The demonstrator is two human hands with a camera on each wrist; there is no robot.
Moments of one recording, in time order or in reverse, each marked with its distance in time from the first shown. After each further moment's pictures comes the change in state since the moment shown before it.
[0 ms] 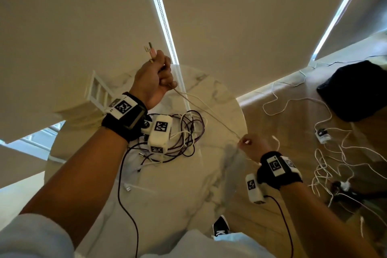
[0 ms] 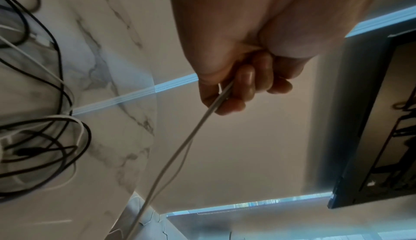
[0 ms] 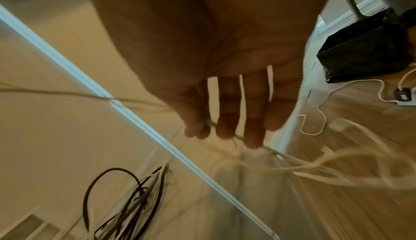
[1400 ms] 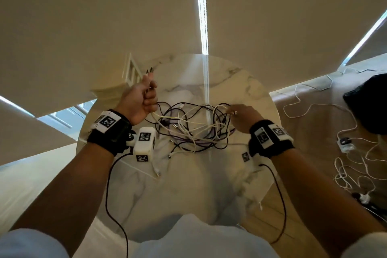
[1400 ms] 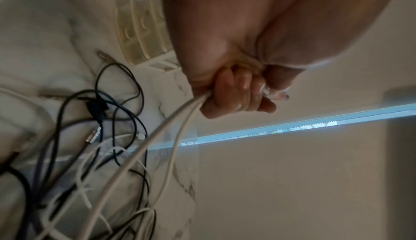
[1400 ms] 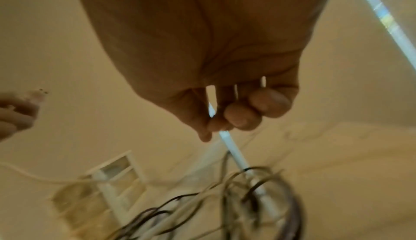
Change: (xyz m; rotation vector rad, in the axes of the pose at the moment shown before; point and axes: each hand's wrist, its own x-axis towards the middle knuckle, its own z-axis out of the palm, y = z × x) left_hand -0.045 -0.014 -0.180 -0.019 0.103 -0.185; right_hand 0.023 -0.157 0.046 -0.254 -0.024 -0.223
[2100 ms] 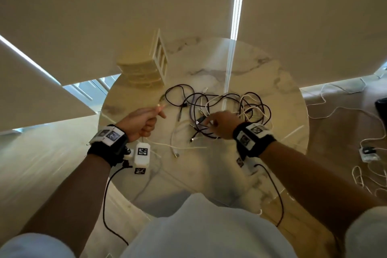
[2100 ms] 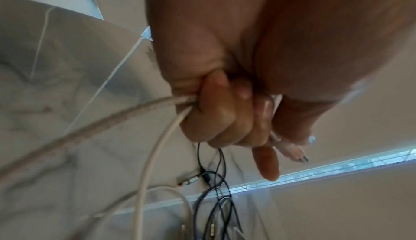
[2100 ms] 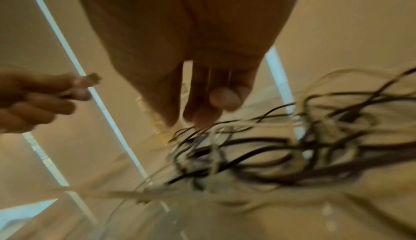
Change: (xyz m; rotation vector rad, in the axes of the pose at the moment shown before) left_hand -0.063 -0.066 -0.086 0.362 0.120 -0.257; right_hand -0.012 -0.074 0.079 -0.214 -0.276 -0.382
